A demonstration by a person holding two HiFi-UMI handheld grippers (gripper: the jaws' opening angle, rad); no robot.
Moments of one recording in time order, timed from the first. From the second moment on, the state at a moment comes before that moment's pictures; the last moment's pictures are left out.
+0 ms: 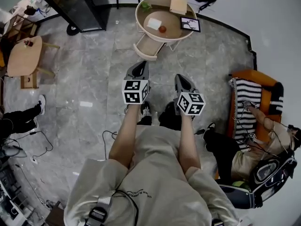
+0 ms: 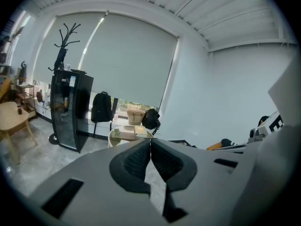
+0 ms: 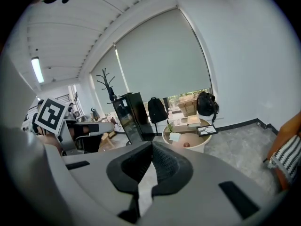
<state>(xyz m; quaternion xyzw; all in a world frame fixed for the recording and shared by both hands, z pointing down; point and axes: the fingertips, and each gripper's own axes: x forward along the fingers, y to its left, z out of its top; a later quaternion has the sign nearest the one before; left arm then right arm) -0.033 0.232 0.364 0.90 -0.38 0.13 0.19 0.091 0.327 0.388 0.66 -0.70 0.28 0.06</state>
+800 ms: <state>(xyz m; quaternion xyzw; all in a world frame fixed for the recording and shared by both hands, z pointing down) 0.006 0.127 0.384 0.85 -0.46 0.15 0.20 0.213 0.190 0.380 0.66 -0.69 0.29 -0.03</state>
